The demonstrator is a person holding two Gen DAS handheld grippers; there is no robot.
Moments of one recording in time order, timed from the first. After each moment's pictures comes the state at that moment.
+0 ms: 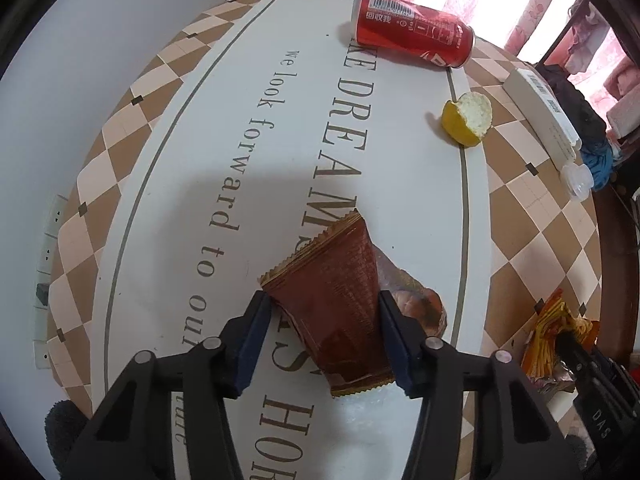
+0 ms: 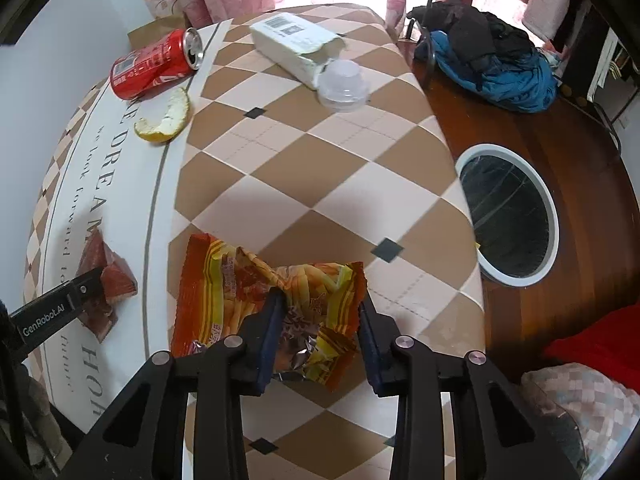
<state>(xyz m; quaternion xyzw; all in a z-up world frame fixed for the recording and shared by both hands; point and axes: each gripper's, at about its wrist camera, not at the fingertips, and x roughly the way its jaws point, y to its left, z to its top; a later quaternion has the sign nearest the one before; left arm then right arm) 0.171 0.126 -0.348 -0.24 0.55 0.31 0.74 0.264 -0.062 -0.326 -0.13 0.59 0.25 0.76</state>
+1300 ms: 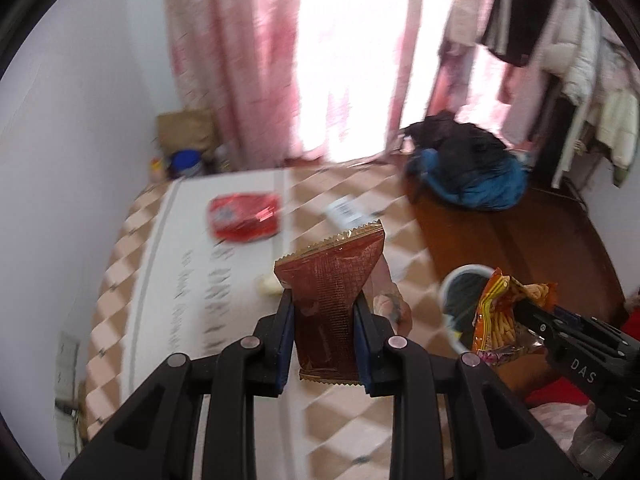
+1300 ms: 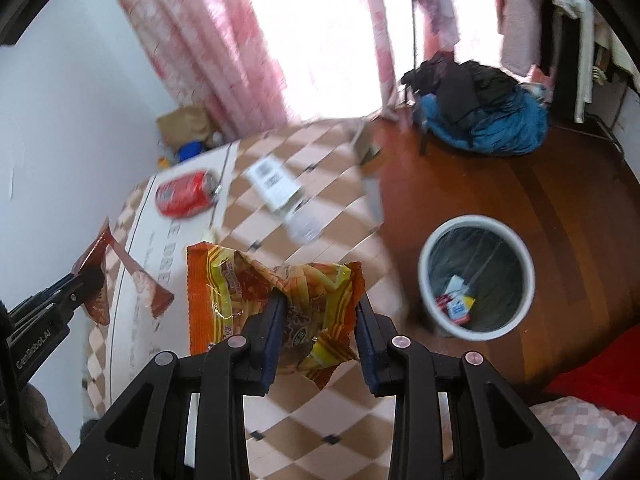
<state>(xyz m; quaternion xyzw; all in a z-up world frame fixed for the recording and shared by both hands) 0.248 0.015 -0.174 -0.12 0.43 0.21 0.87 0.329 -0.152 -0.187 -0.03 0.50 0.29 0.81</state>
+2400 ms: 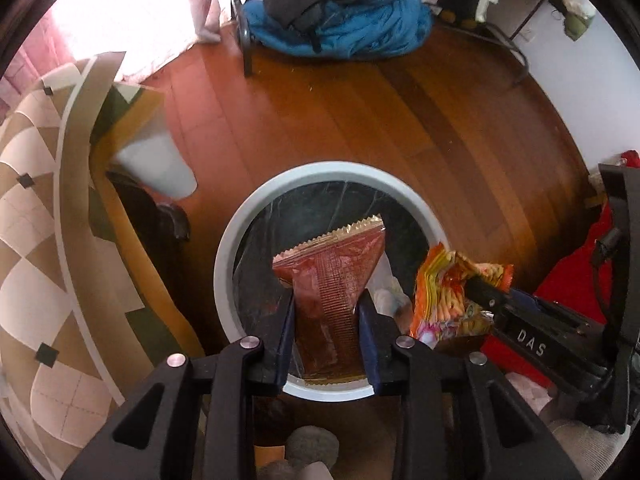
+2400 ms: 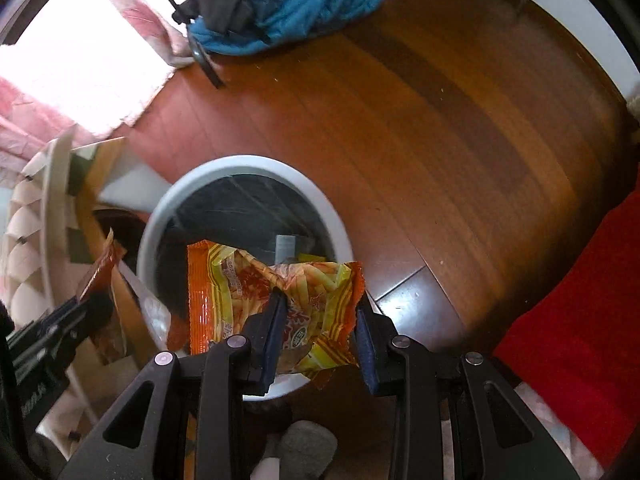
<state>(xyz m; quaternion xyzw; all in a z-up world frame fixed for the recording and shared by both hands) 0.522 -0.183 -0.394 -0.09 0.63 0.00 0.77 0.561 -0.381 -0.445 0.06 0.67 0.07 0.74</state>
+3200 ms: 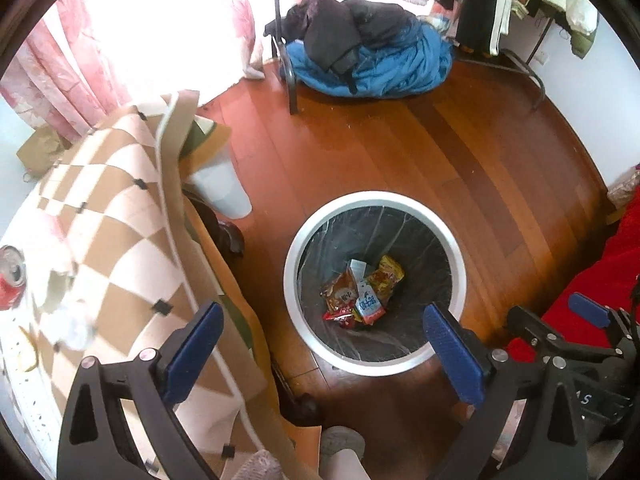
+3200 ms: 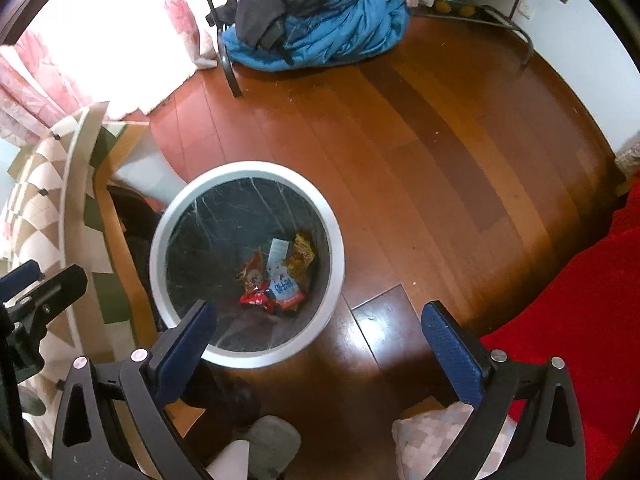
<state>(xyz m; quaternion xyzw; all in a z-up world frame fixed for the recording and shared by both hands) 0.476 -0.167 -0.319 -0.05 0.58 0.07 0.81 0.522 -0.371 -0.362 -0.02 0.61 0.09 0.78</state>
